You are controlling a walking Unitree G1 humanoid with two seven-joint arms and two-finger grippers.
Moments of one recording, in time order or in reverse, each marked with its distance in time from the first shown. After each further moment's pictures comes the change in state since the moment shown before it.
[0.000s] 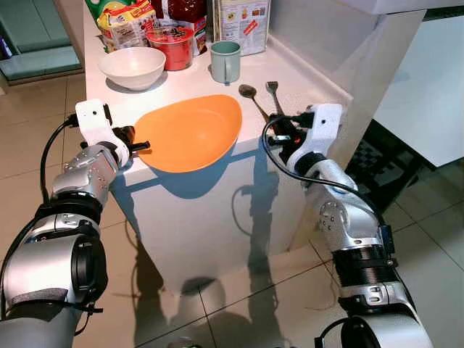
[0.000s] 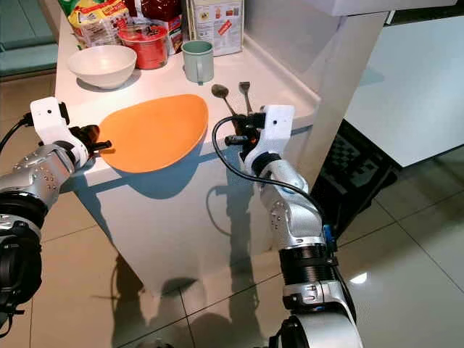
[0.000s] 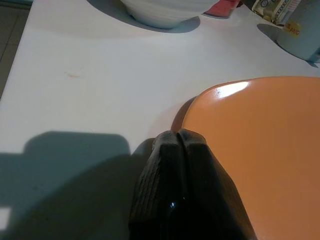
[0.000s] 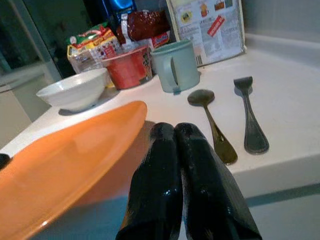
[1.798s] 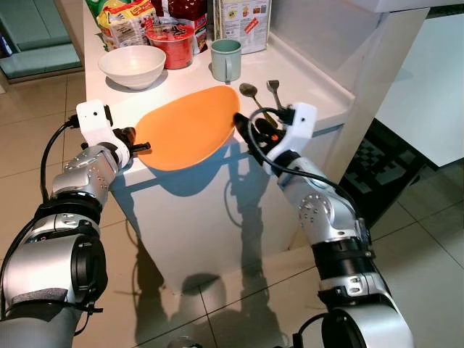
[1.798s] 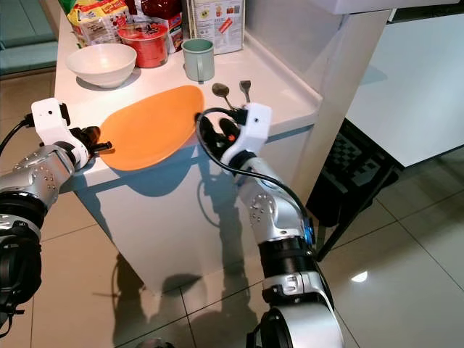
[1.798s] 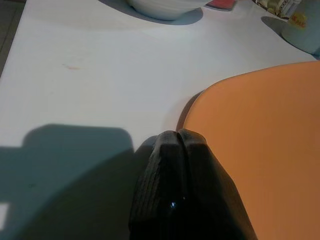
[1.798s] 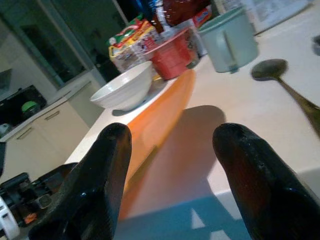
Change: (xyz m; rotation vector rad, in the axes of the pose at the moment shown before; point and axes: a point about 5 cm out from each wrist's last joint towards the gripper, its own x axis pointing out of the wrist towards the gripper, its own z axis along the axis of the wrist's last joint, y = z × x) left arm 0.000 0.000 -0.001 -0.001 0.009 -0.004; right arm 0.018 0.039 -0.007 0.246 0.042 0.140
